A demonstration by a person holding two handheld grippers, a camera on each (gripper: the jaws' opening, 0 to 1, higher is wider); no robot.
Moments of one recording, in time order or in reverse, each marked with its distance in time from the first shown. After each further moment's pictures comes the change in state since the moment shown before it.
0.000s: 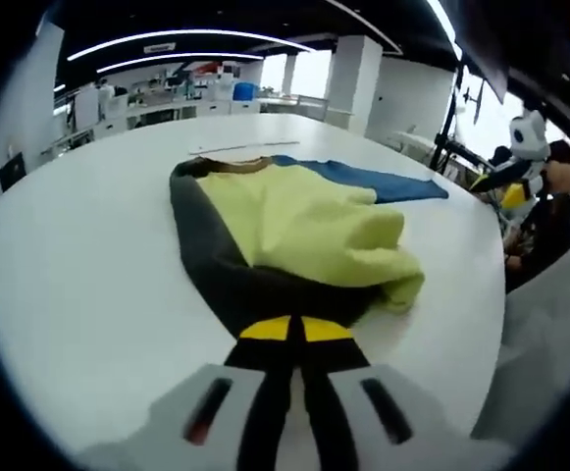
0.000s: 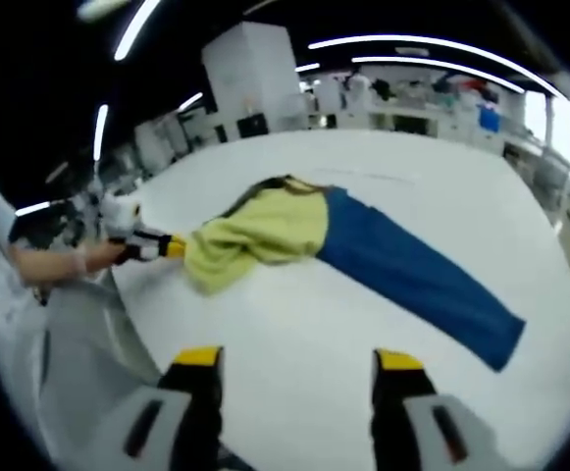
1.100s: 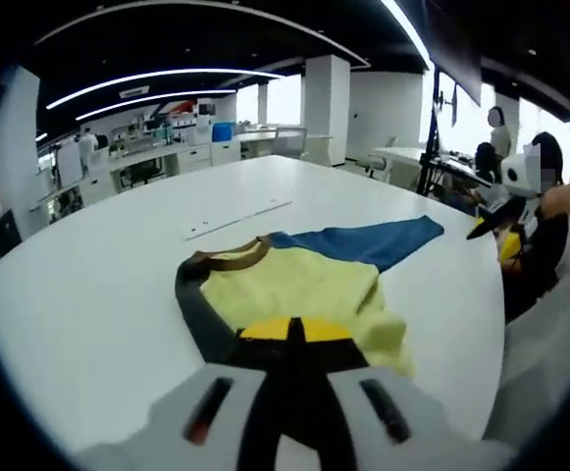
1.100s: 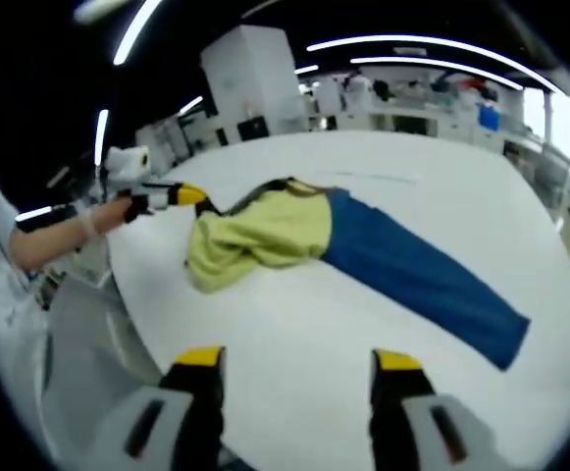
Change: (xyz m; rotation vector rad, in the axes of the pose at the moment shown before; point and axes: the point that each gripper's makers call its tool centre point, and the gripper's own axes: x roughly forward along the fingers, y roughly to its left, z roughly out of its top) left arm 0.021 -0.003 0.113 0.160 -0.111 -0.054; right arm 0.003 0.004 0.002 0.018 -0.012 0.006
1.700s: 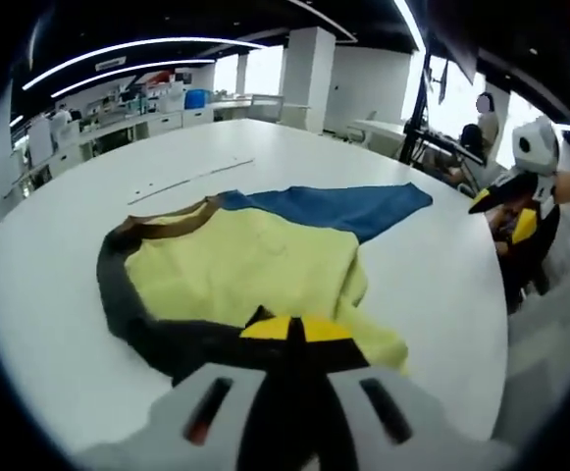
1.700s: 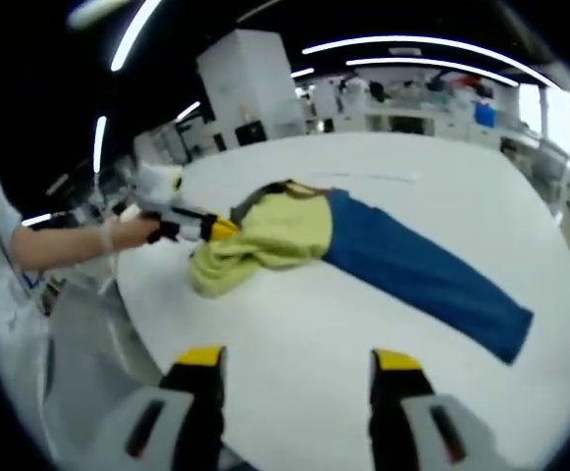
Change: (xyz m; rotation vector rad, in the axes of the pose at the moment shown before) left arm 0.065 -0.040 -0.055 -0.016 0.150 -0.113; right arm 0.002 0.003 -0.001 0.027 -0.022 0.004
